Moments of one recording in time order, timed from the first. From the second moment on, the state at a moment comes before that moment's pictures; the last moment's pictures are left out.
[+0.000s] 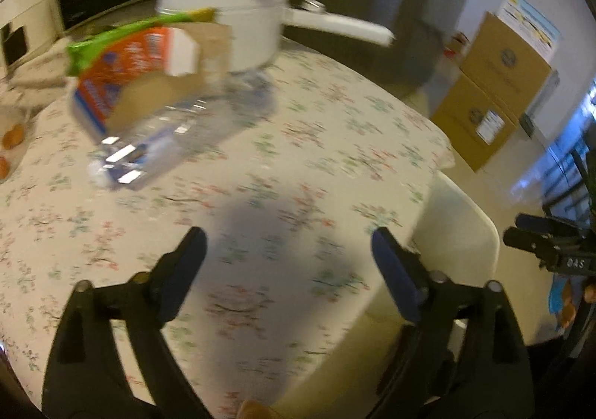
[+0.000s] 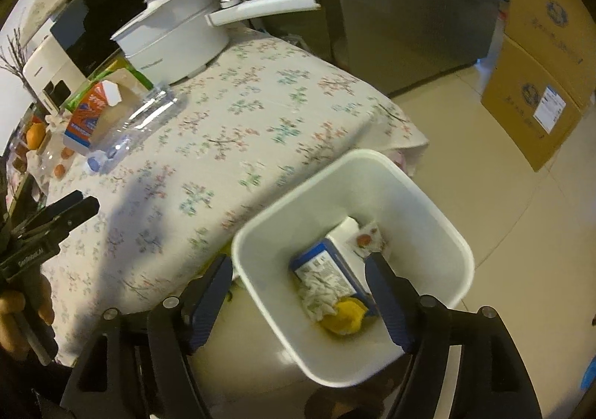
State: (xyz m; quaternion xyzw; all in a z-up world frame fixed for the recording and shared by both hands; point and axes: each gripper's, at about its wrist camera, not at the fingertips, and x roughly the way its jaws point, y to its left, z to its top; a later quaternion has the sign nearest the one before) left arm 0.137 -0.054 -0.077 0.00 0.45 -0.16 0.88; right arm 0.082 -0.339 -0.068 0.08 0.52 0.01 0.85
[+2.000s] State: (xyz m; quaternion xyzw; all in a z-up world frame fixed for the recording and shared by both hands) left arm 0.119 0.143 -0.009 -0.17 0.37 -0.01 0.91; right arm 0.171 -0.183 -0.075 0.07 0.53 0.07 0.84
